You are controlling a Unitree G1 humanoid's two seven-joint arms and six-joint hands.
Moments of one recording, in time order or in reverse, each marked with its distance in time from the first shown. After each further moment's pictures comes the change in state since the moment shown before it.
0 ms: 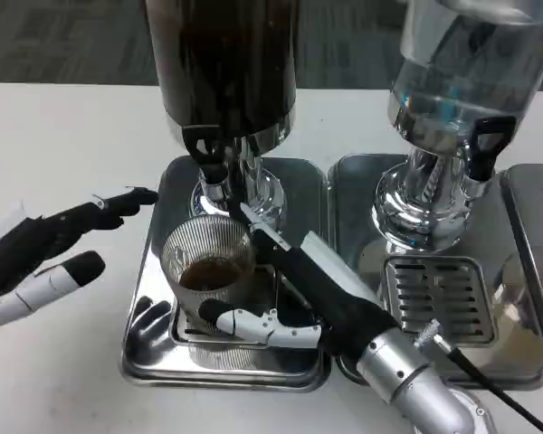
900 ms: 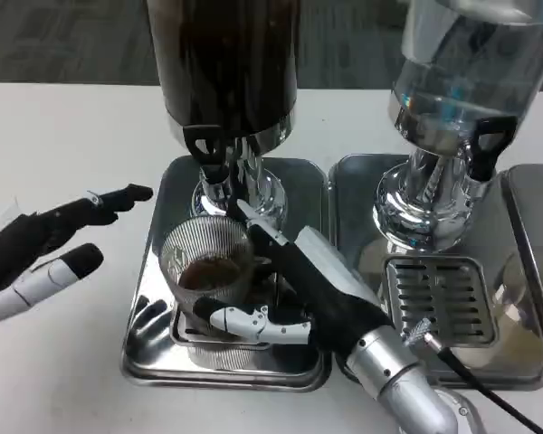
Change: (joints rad) left arm 0.000 0.007 0.000 0.001 0.005 0.000 0.026; right arm 0.000 0.031 0.016 -0.027 -0.103 0.070 -0.077
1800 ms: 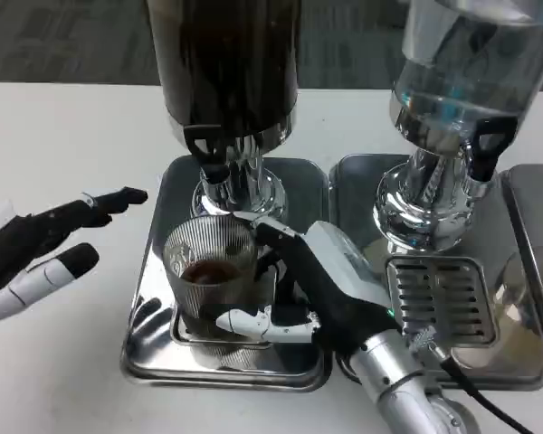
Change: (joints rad) left arm 0.000 0.008 0.000 0.017 0.003 -0.002 0.008; right arm 0.024 -0.004 0.022 -0.007 -0.113 -0.005 -0.178
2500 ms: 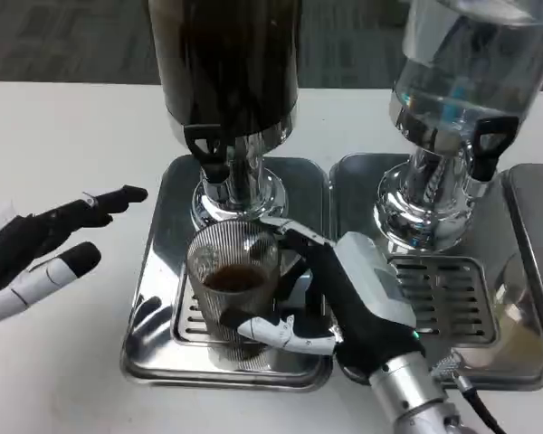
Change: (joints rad) left arm 0.000 0.002 -0.010 0.000 0.001 -0.002 0.011; right arm 0.064 -0.022 -0.020 0.019 -0.032 -0.088 -0.141
